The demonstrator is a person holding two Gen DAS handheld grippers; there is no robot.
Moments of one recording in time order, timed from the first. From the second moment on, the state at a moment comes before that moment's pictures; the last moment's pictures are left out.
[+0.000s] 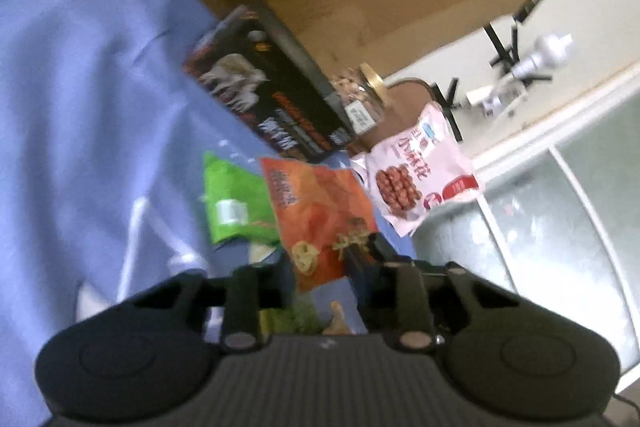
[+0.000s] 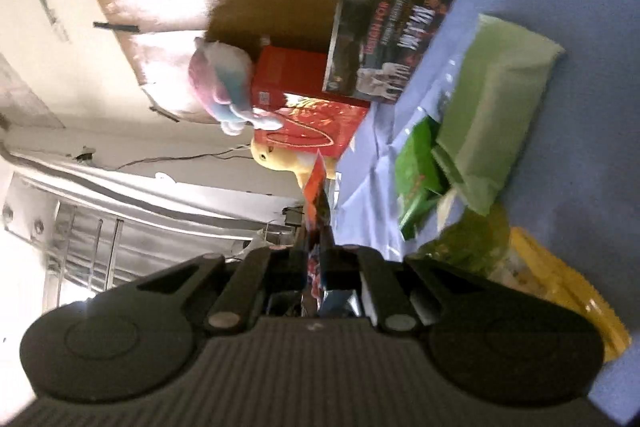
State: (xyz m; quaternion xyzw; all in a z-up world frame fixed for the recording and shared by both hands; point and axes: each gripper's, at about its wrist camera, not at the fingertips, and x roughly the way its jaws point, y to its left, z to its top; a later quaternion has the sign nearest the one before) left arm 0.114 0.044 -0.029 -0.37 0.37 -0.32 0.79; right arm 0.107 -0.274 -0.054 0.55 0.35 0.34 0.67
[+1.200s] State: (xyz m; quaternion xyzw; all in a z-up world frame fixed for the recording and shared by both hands) left arm 0.143 0.027 -0.036 -0.22 0.39 -0.19 0.87; right arm 0.170 -0.206 -0.032 0.15 0.38 0.26 0.87
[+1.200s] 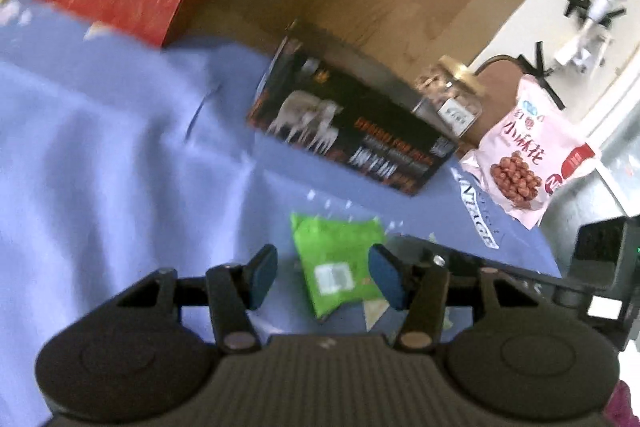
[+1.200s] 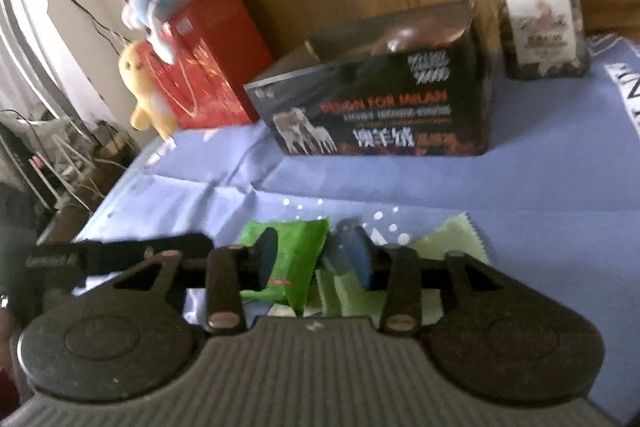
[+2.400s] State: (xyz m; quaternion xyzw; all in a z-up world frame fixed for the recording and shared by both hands) left arm 0.035 0.139 -0.043 -0.29 0.36 -0.18 0.87; right arm 0.046 -0.092 -0.025 -0.05 0.36 0.42 0.83
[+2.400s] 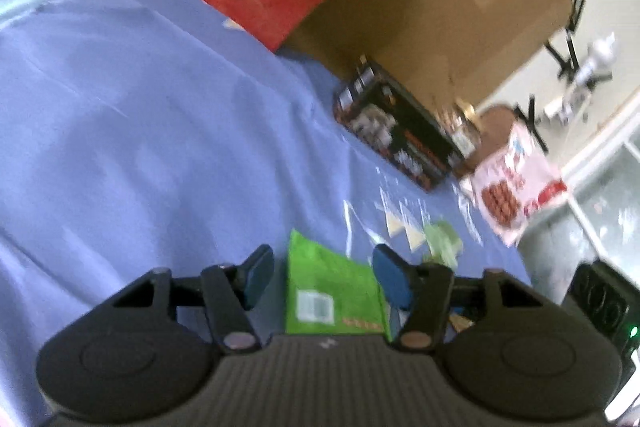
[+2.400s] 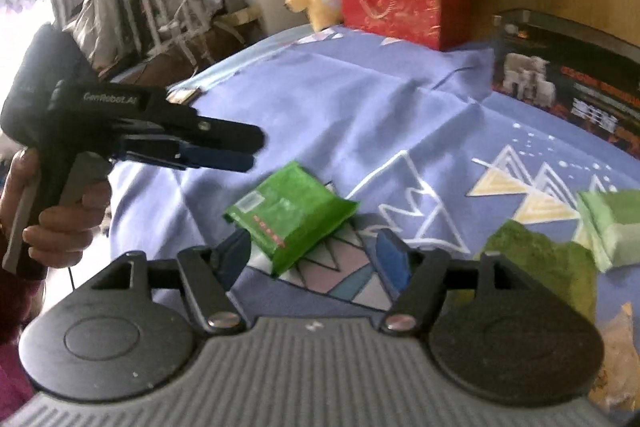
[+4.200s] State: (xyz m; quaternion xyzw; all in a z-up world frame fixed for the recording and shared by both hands) left arm 0.158 -0.014 0.005 -0.12 0.32 -0.26 0.90; right arm 0.115 -0.312 -0.025 0.22 0.29 0.13 0.92
